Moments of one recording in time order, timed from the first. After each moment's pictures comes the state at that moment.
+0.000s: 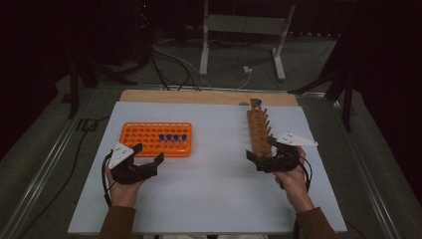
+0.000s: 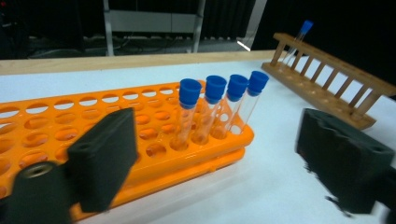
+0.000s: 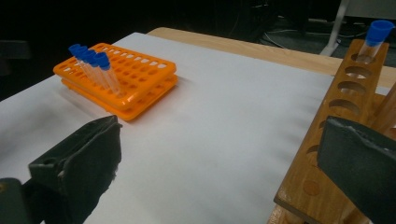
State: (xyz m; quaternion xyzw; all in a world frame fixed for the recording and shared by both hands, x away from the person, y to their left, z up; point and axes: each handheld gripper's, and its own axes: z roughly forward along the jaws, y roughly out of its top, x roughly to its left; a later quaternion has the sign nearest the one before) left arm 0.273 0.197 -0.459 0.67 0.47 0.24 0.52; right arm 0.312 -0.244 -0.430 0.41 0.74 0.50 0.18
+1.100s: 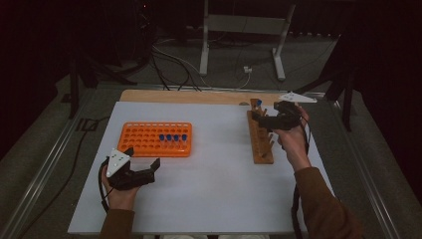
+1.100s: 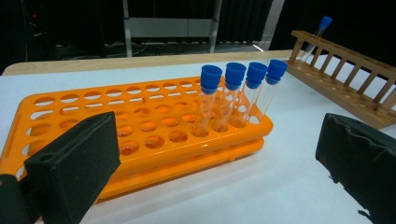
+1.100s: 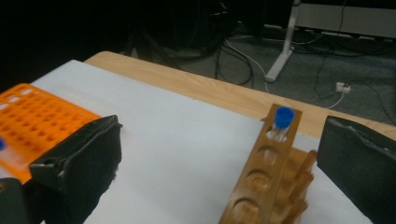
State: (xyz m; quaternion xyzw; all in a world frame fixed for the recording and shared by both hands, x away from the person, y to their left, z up) left arm 0.265 0.204 -0.470 0.67 0.47 0.27 0.51; right arm 0.414 -0.253 -0.386 0.45 0.73 0.47 0.23
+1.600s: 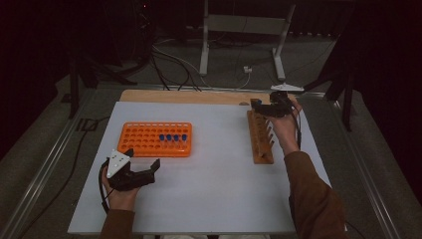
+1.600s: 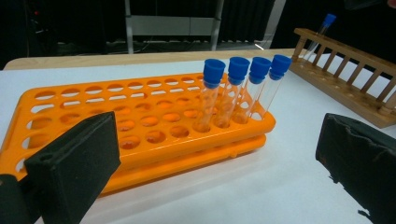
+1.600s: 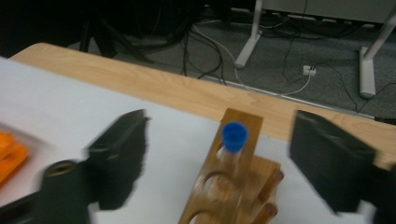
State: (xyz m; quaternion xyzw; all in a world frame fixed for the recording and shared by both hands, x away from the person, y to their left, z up) left arm 0.263 0.205 -0.474 0.66 0.48 0.27 0.51; right arm 0.478 -0.253 -0.414 0.50 0.72 0.42 0.25
